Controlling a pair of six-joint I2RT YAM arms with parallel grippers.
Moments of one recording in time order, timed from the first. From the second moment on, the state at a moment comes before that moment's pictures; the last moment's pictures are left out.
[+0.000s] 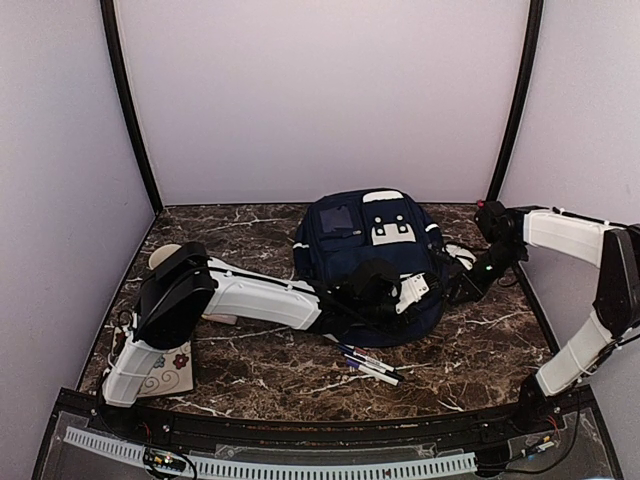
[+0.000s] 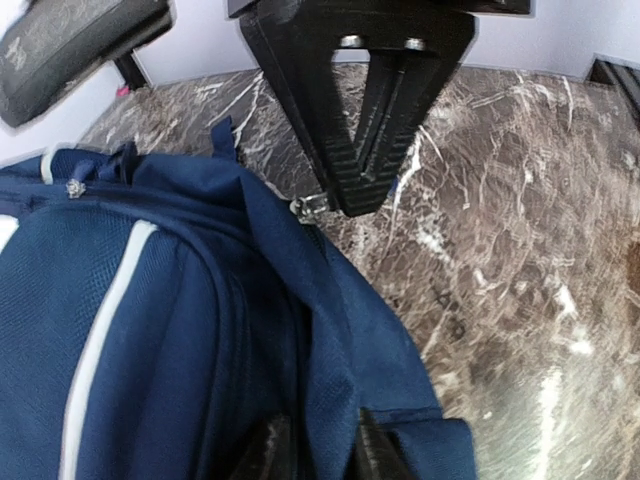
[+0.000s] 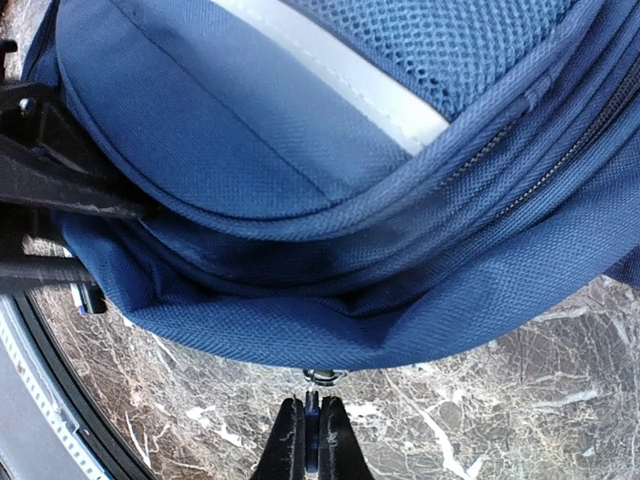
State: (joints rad) left arm -1.16 2.31 1.67 0.13 -0.03 0.23; right arm 0.20 1.53 1.06 -0.96 -0.43 -0.57
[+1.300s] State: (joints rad) left arm -1.15 2.31 1.62 0.19 -0.02 0.21; right arm 0.02 1.94 1.33 -0.78 -0.39 -0.41
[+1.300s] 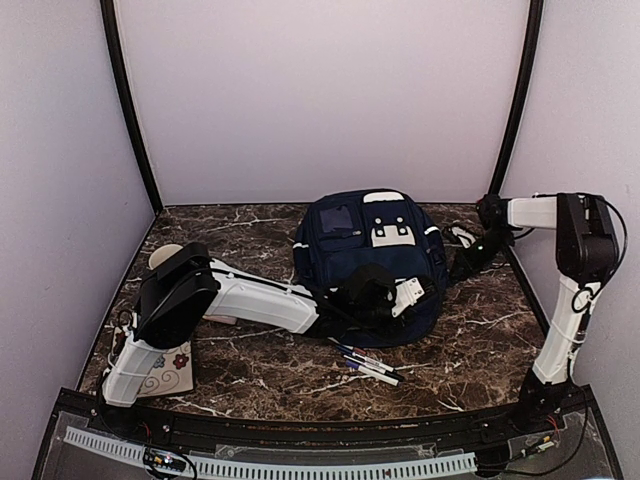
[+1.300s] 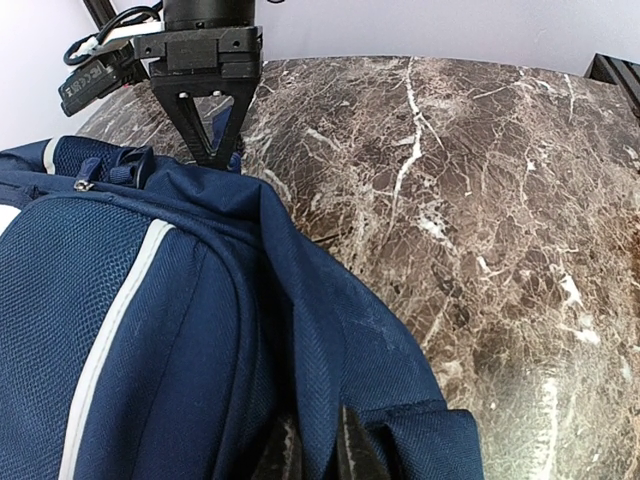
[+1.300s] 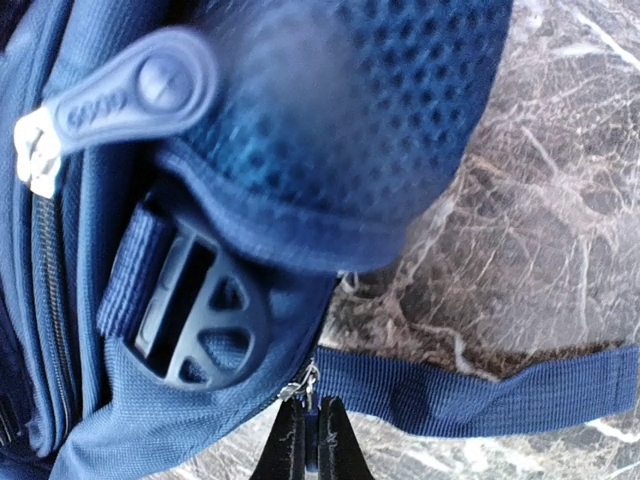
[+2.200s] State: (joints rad) left arm -1.16 2.29 1.68 0.13 -0.03 0.18; right arm -0.02 1.78 1.35 -0.72 -0.31 -0.33
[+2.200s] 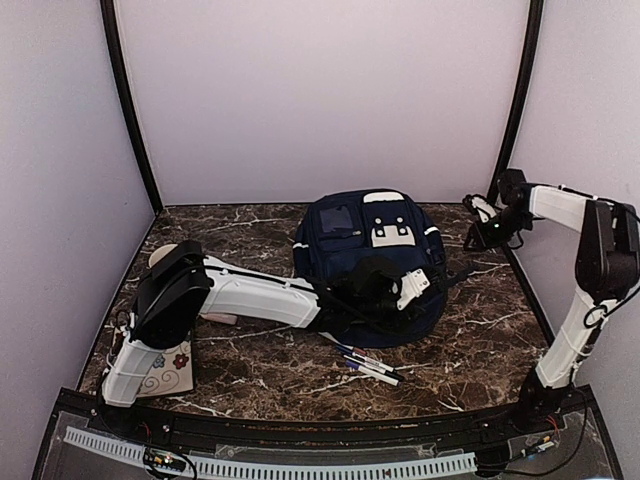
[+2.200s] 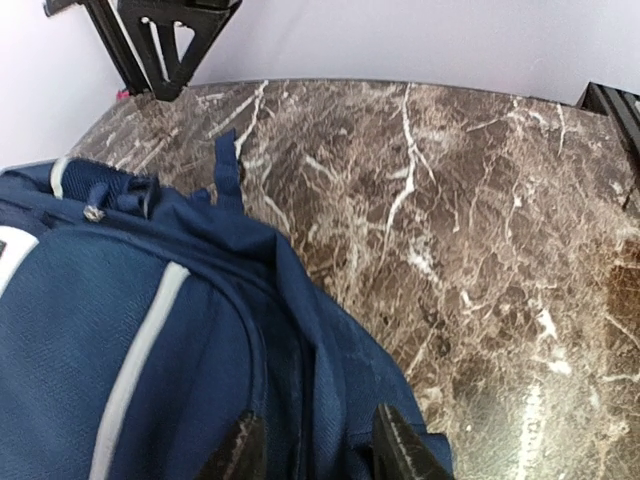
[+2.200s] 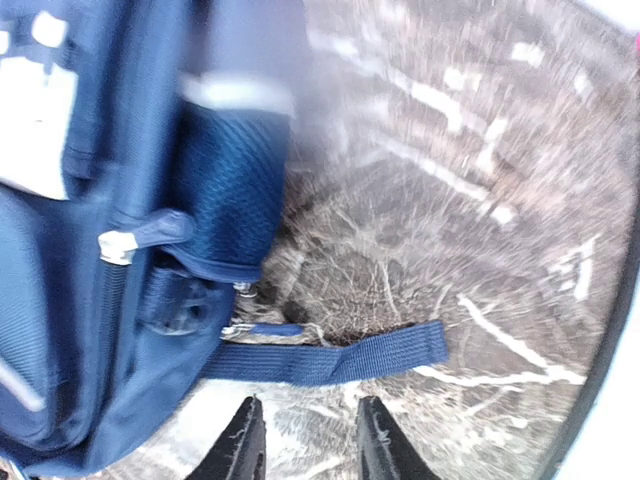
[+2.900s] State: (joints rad) left arm -1.12 1.70 1.31 0.10 -0.31 0.15; right arm -0.02 1.42 1.35 -0.72 -0.53 -0.31
